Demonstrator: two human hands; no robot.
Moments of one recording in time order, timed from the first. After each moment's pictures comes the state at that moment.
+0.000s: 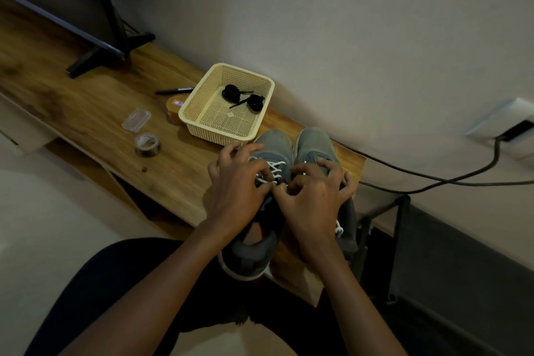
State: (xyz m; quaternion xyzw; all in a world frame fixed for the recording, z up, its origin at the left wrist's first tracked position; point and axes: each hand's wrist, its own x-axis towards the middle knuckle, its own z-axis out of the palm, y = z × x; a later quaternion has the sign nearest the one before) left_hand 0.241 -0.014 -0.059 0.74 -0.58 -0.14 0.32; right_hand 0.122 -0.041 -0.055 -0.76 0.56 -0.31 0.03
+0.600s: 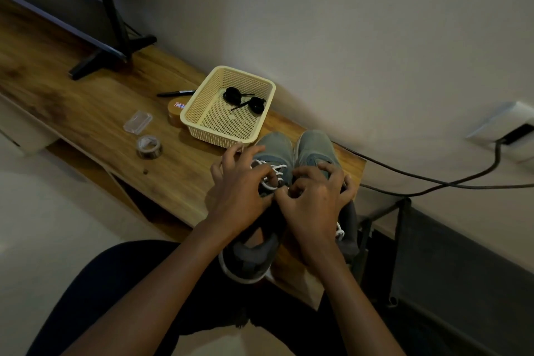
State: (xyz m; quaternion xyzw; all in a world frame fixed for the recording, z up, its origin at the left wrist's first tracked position) left_hand 0.244 -0.014 -0.060 0.72 -0.62 -0.14 0.27; right_hand 0.121 -0.043 -0.059 -0.76 0.57 -0.31 0.04
